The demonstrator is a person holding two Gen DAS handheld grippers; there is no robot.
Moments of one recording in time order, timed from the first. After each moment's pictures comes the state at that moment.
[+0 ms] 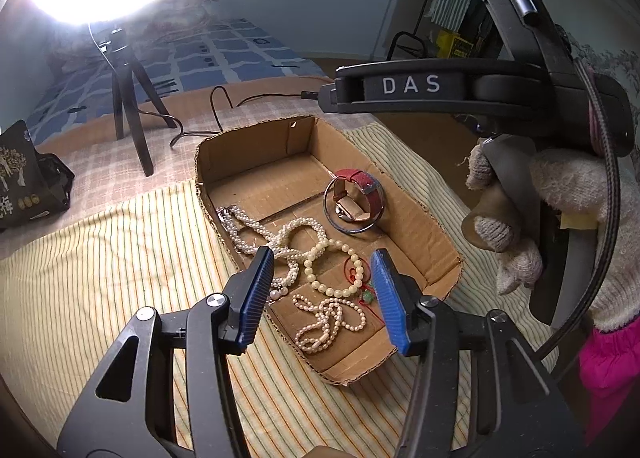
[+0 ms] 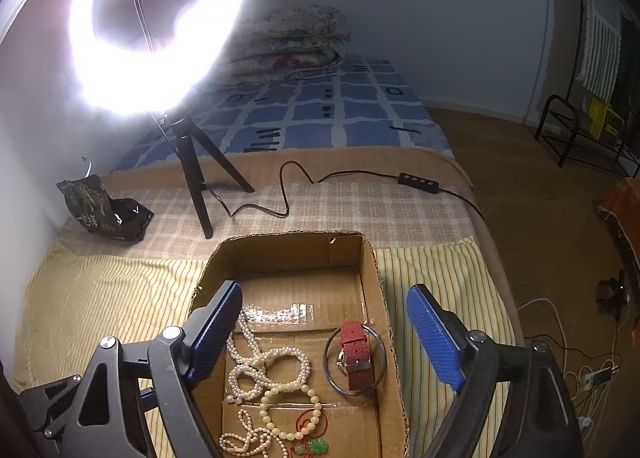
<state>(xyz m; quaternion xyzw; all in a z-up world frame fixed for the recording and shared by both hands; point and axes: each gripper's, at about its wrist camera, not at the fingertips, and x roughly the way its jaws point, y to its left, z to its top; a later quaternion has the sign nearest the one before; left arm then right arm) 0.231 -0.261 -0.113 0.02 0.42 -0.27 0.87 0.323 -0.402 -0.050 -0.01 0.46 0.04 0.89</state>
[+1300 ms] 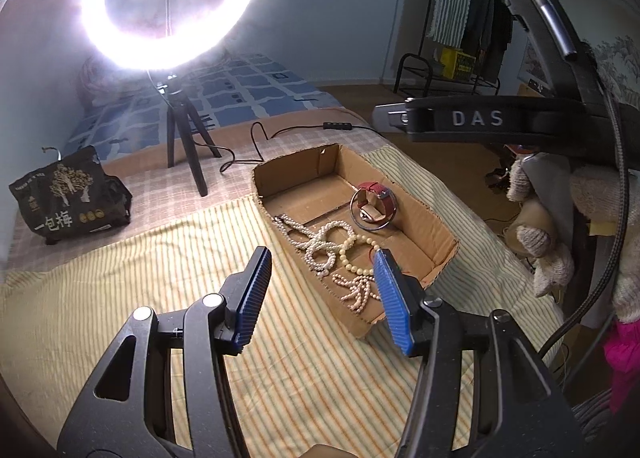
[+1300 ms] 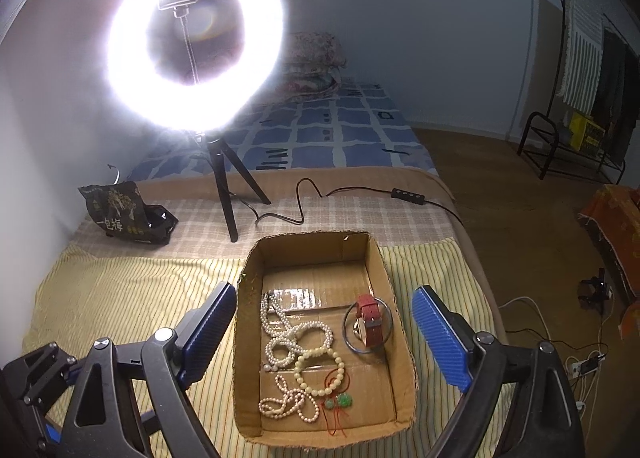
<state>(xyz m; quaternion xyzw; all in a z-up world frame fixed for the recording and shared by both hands) 0.175 -0.208 -0.068 0.04 0.36 -0.25 0.90 0.255 -0.372 0.005 -0.02 0.43 0.02 0.90</state>
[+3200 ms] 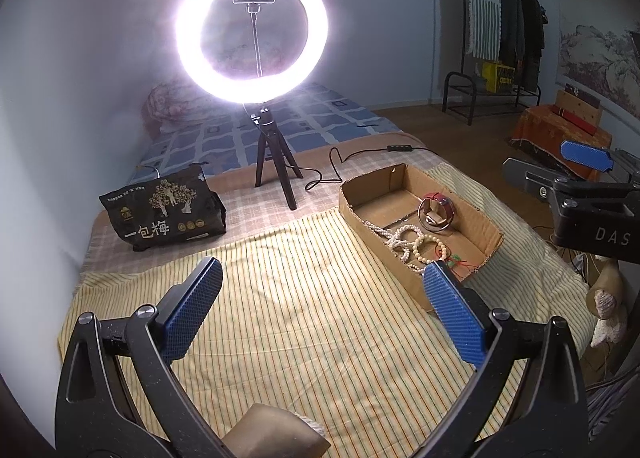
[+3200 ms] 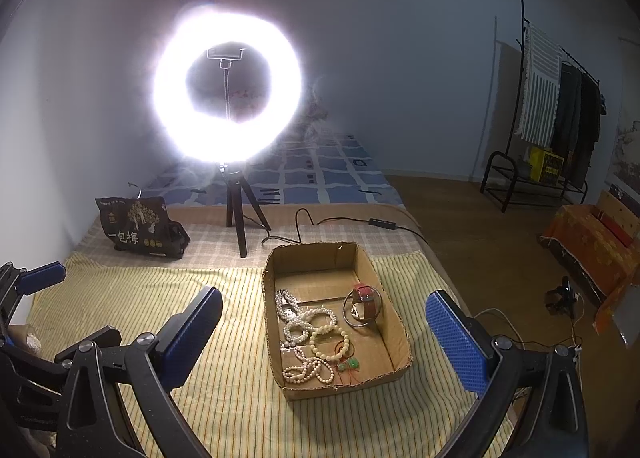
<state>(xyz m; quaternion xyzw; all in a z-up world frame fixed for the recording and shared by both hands) 0.125 -0.134 -0.025 0.08 0.31 -0.16 0.93 0.139 -0.325 0.045 -0.04 0.33 -0.03 0.94</state>
